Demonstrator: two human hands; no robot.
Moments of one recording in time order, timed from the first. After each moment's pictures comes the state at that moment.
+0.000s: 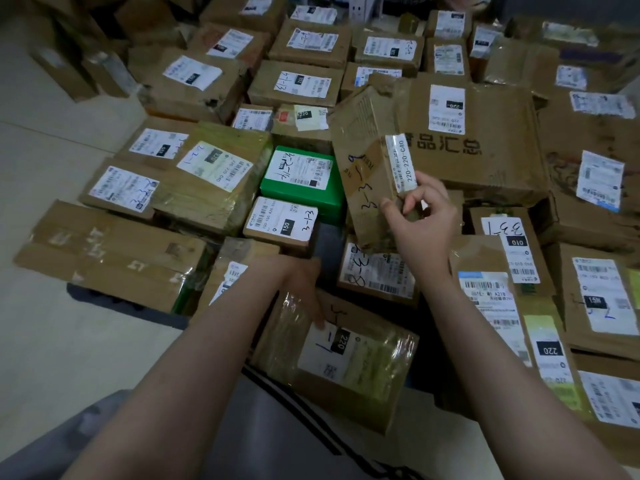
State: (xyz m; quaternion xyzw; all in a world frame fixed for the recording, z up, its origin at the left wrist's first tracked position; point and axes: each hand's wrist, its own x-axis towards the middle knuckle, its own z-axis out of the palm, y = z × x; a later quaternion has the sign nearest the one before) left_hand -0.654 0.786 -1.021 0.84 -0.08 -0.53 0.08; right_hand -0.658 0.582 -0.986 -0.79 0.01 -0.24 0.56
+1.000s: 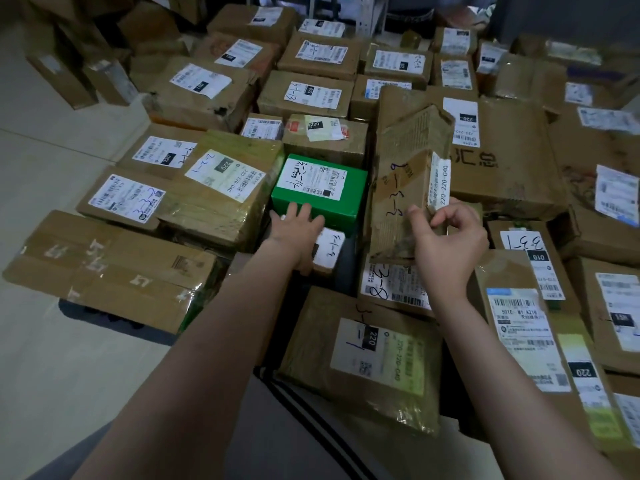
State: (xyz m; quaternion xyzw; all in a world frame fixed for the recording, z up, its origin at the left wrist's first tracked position) left_hand -0.594 0.810 -1.041 0.96 -0.13 -0.23 -0.10; right_hand -0.659 0.604 -0.990 -0.79 0.18 -0.27 0.53
